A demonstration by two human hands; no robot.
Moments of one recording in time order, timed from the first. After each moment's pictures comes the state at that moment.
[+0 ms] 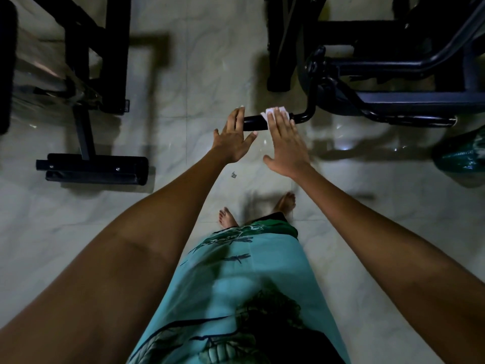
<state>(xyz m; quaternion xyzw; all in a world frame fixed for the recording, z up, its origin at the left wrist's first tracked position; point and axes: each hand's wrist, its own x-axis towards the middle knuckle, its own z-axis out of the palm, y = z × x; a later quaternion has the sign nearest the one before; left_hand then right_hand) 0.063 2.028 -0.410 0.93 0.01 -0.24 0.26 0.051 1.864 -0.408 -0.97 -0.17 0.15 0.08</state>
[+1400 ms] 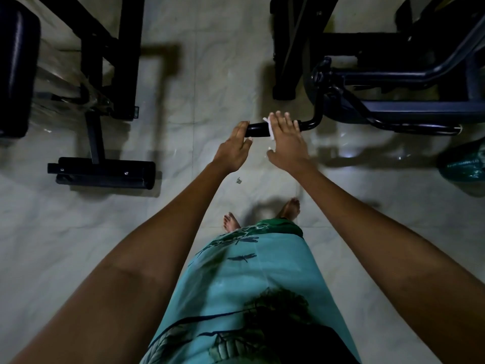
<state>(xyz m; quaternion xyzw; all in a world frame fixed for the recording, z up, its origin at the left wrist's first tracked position) 0.049 2.049 -0.409 0.91 0.00 -0.20 0.37 0.067 1.888 -0.401 -0.97 -0.14 0.15 0.10</state>
